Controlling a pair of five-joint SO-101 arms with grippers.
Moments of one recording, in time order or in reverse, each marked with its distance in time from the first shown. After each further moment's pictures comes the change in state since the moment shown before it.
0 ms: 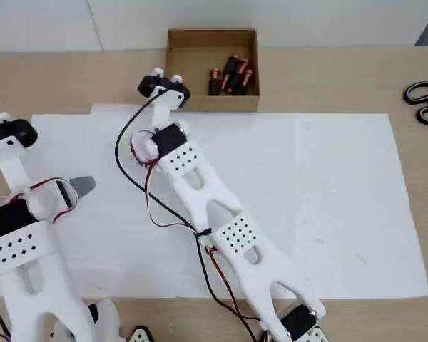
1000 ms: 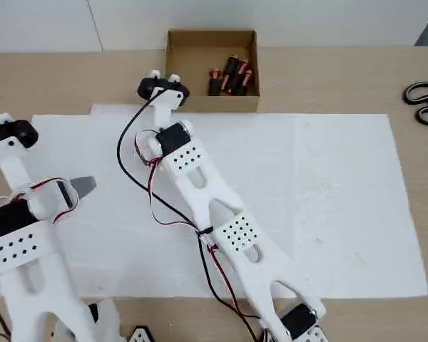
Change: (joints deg) left arm 0.0 0.0 0.1 0.0 0.0; right arm 1.1 -0.5 -1.2 2.7 6.6
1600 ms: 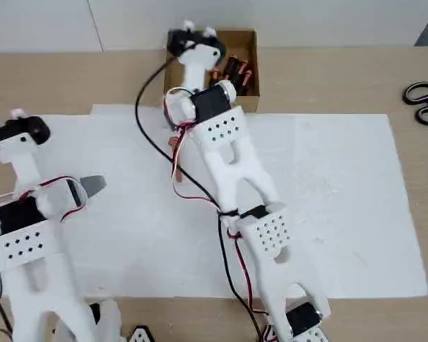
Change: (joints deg) left arm 4.1 0.0 0.0 0.0 -0.3; right arm 8.7 -24.4 18.5 7.3 5.0
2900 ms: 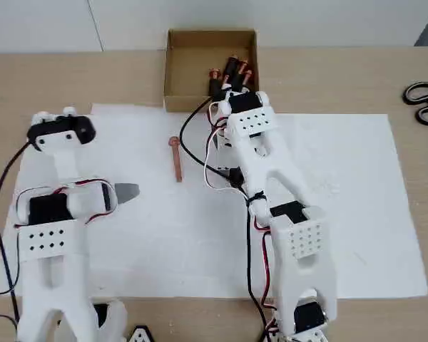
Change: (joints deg) left arm 11.9 0.0 2.5 0.5 0.0; right arm 10.2 -12.7 42.9 -0.4 14.5
